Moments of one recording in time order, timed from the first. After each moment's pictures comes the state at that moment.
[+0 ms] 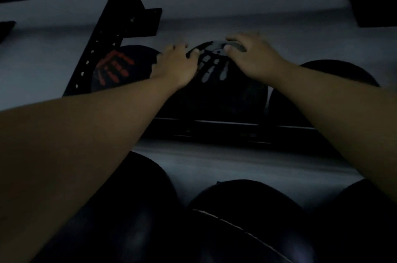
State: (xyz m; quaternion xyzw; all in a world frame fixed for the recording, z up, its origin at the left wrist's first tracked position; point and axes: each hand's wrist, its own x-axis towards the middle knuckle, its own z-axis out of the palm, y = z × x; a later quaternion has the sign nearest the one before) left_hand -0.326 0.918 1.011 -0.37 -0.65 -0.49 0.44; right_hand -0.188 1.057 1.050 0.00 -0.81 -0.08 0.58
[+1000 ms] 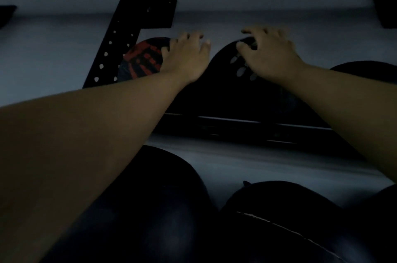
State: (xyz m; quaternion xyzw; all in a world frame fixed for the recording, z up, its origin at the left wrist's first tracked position) left_hand -0.383 0.871 1.015 -0.39 -0.63 -0.45 0.51; right_hand -0.235 0.998 1.035 -0.08 -0.77 -0.15 0.62
